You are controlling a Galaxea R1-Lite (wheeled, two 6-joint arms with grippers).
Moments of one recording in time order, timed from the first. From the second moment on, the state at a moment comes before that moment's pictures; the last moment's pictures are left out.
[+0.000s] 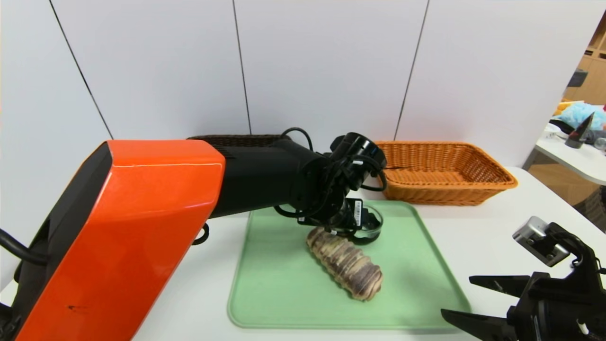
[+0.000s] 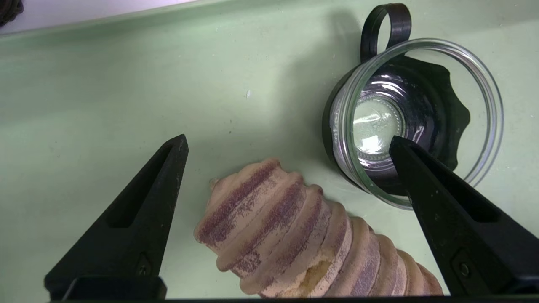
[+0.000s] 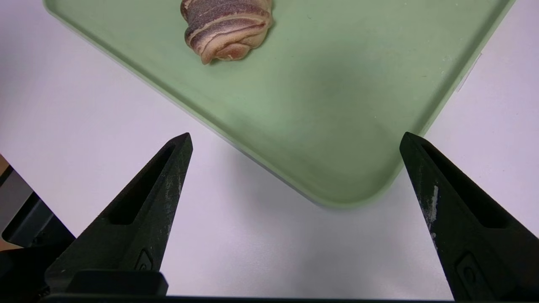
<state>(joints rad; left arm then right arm) -0.86 2.29 -1.98 0.55 0.31 -0.55 0.31 1.22 -0.37 -0.21 0.37 -0.03</state>
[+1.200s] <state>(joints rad) -0.85 2.31 -1.98 0.51 0.31 -0.52 0.31 1.20 -0.36 -0.21 0.37 -0.03</state>
